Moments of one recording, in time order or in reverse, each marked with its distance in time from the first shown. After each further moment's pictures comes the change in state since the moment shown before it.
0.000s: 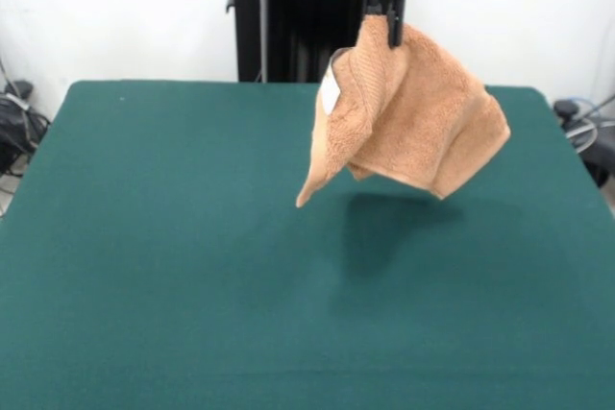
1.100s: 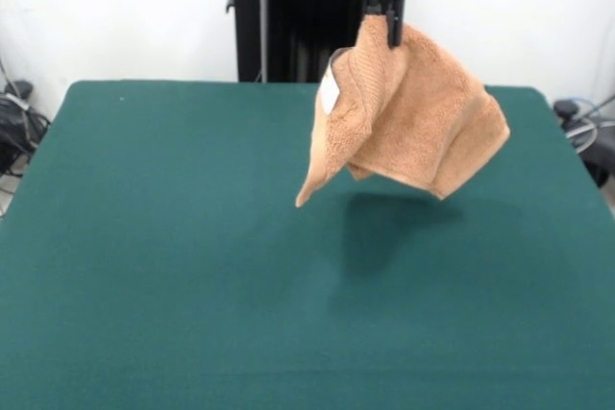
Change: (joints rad) arm -0.001 0.000 0.000 0.000 0.000 0.000 0.000
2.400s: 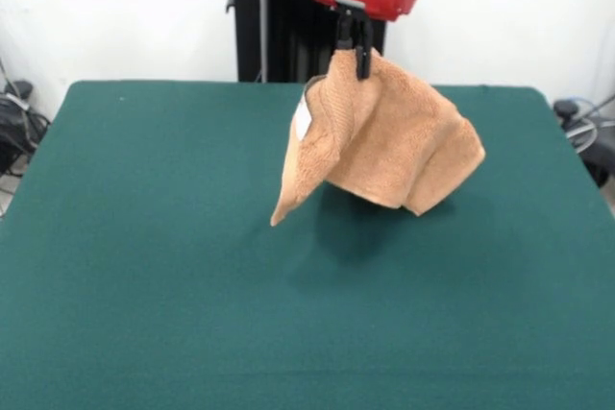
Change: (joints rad) arm -0.041 0.089 0.004 -0.001 0.000 -0.038 0.000
